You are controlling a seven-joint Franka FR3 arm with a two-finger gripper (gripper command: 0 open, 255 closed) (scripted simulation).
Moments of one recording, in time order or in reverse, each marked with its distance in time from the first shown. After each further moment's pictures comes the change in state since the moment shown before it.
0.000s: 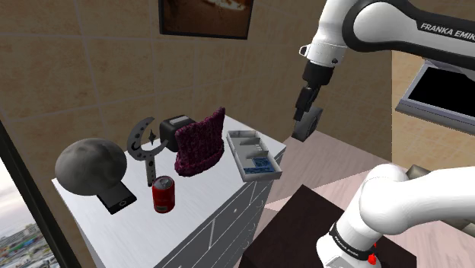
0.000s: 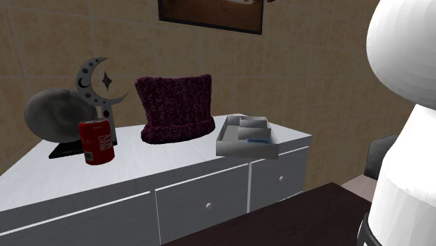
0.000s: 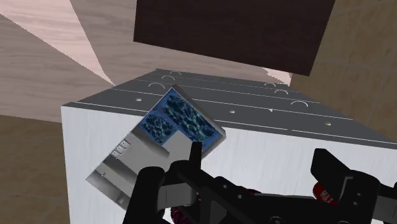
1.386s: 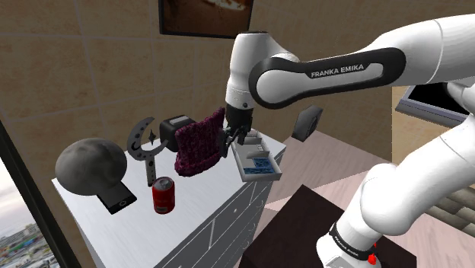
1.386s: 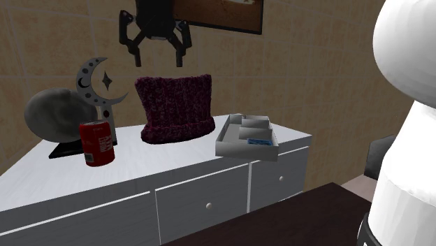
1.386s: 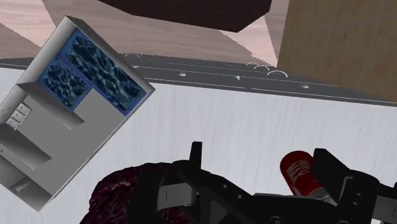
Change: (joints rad) arm 0.047 0.482 0.310 0.045 0.082 0.439 0.342
